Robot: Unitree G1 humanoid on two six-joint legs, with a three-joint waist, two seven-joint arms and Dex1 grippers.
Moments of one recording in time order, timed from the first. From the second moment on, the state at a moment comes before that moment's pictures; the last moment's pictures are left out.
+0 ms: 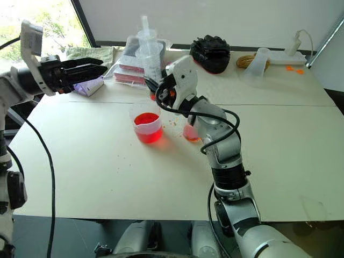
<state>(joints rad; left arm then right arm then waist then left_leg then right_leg) -0.93 0.79 0.17 0.17 -0.69 0.85 -1.04 -0.73 -0.14 0.02 -0.29 0.25 0.61 0.38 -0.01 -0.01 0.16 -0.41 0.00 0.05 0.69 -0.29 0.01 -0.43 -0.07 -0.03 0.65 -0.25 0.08</state>
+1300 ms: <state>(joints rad) -1.28 0.40 -0.03 0.43 -0.58 0.77 -1.33 -0.42 -0.21 0.00 -0.57 0.27 0.75 0.17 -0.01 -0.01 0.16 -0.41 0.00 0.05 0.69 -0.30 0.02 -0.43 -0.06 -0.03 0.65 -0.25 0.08</state>
